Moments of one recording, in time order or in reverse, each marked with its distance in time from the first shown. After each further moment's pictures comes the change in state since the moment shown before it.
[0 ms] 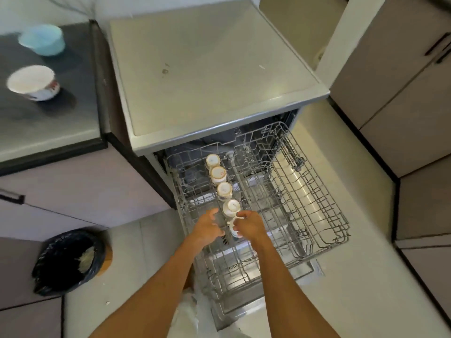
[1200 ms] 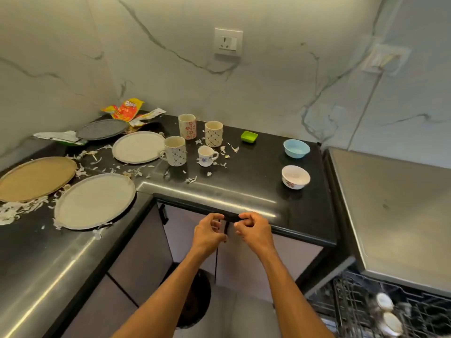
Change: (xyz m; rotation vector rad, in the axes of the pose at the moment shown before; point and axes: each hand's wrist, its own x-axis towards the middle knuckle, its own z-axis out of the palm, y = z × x) left_hand -0.192 -0.161 -0.492 -0.265 0.869 0.327; right_hand -0.198 -0.291 0.467 -0.217 -0.315 -0.755
